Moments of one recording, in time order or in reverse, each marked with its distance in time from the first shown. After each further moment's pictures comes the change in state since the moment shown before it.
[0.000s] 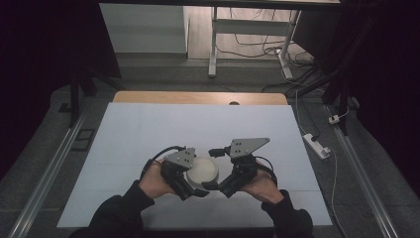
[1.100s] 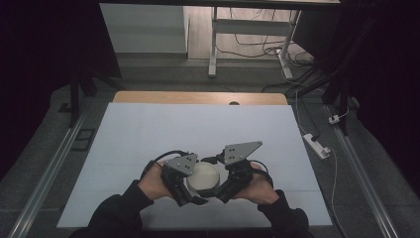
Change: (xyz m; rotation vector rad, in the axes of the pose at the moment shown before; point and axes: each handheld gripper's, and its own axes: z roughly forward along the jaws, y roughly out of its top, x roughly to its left) left arm -0.009 0.003 0.002 0.022 -0.114 0.099; right arm 0.008 -0.004 0.012 0.027 0.121 -0.032
